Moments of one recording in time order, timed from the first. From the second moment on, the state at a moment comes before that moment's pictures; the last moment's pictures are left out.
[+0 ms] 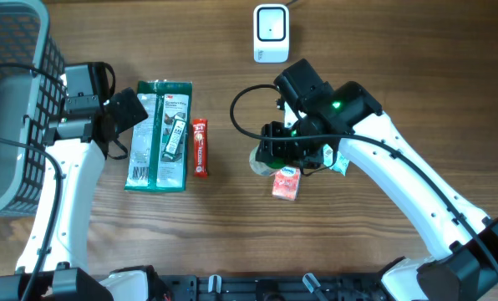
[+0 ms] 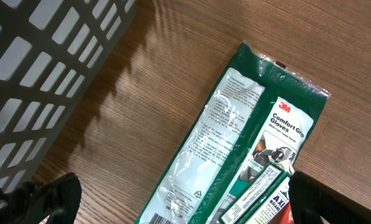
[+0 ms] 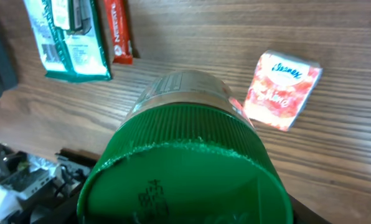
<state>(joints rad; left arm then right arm) 0.09 1.42 1.13 -0.74 -0.19 -0.39 0.59 1.62 1.49 -1.22 -0.35 0.64</state>
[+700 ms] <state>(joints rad) 0.09 1.42 1.13 -0.74 -0.19 -0.39 0.59 1.62 1.49 -1.30 -0.47 0.77</state>
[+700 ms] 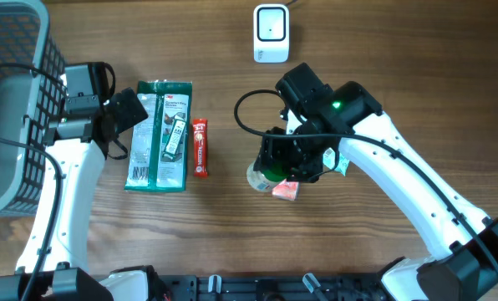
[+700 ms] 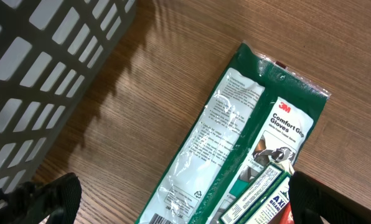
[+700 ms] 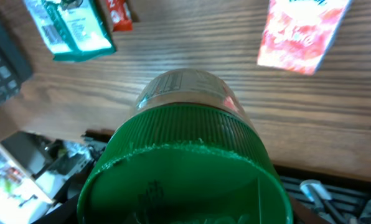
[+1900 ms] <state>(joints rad) 0.09 1.42 1.13 -0.74 -0.19 -0.39 0.59 1.62 1.49 -1.31 -0.78 1.08</state>
